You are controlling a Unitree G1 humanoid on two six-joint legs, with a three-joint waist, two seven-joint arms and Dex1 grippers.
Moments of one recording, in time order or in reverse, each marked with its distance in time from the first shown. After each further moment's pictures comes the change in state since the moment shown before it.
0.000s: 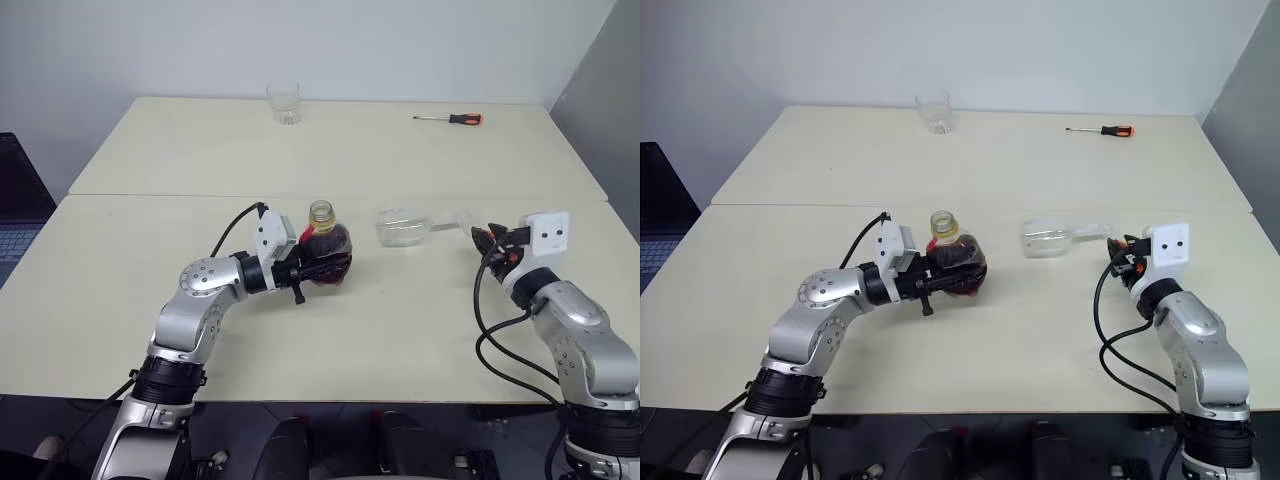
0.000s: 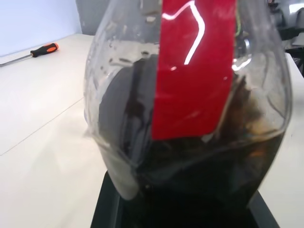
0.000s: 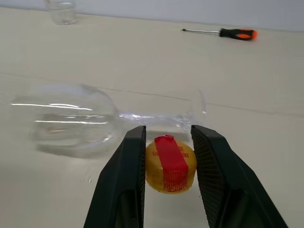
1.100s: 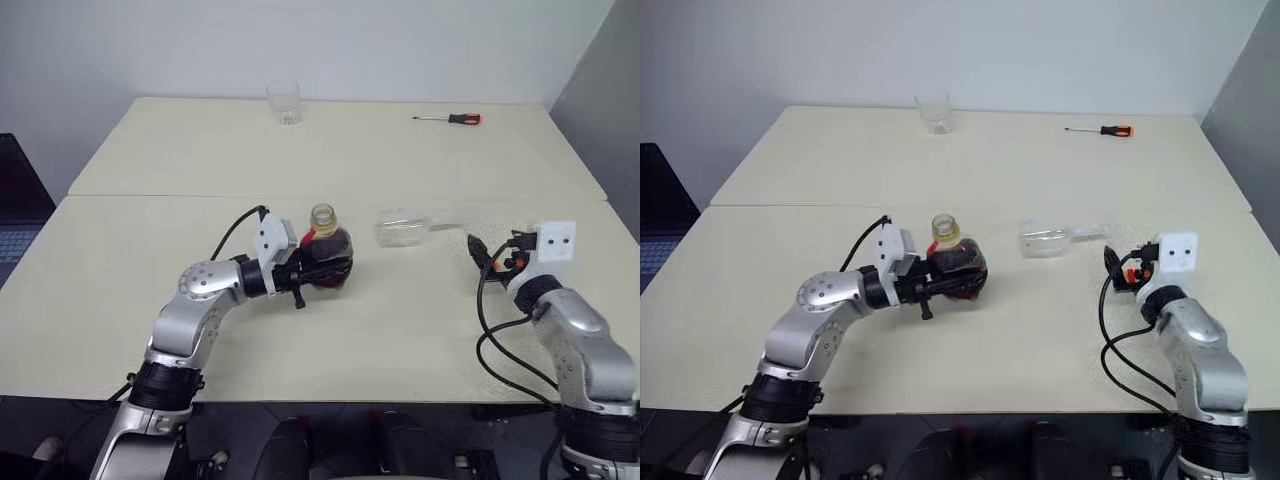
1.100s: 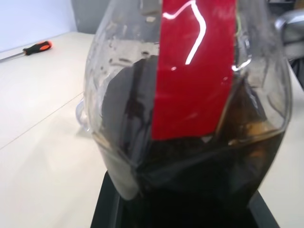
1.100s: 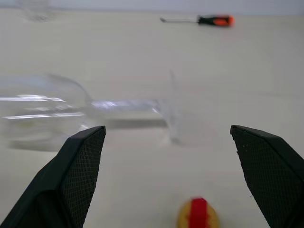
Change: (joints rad) left arm 0.051 0.039 0.021 -0.083 -0.017 0.064 0.030; right arm 0.032 -0.037 -0.029 -0.121 0.071 0.042 0.072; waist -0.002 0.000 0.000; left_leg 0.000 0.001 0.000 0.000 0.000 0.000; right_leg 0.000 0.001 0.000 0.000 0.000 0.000
